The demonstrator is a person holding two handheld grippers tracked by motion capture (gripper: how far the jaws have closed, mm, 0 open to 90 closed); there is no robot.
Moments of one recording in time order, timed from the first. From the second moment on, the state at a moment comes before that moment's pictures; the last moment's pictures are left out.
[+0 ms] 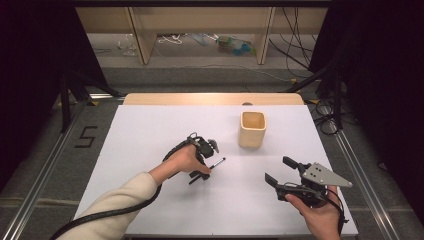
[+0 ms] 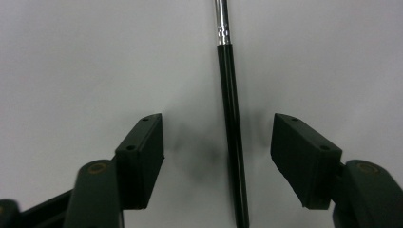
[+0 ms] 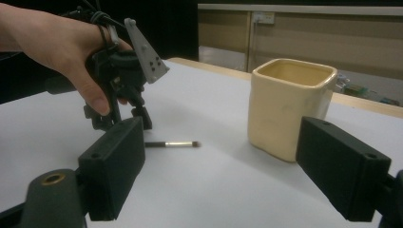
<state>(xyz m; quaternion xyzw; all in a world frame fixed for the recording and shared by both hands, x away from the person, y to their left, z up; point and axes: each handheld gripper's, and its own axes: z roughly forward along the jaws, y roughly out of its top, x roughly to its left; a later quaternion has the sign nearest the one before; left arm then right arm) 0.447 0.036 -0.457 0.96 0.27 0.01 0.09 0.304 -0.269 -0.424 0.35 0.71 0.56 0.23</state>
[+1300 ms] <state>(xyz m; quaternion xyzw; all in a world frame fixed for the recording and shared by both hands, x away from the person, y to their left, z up) 0.448 0.019 -0.456 0.96 0.27 0.00 0.03 0.304 -0.269 -0.425 0.34 0.72 0.56 0.23</state>
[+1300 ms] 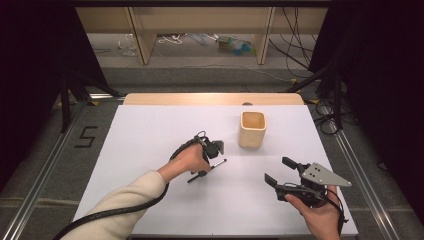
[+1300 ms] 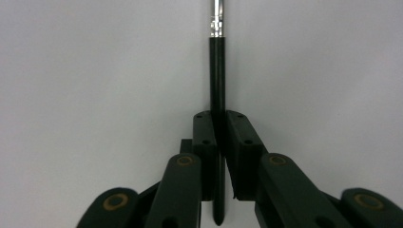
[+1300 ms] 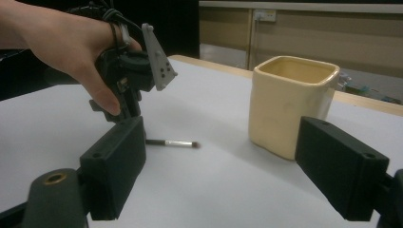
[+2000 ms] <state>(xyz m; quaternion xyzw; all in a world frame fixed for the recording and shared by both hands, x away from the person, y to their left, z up) 0.447 0.018 -0.456 0.96 0.27 0.01 0.03 0.304 -0.269 -0.425 0.34 0.72 0.56 0.23</state>
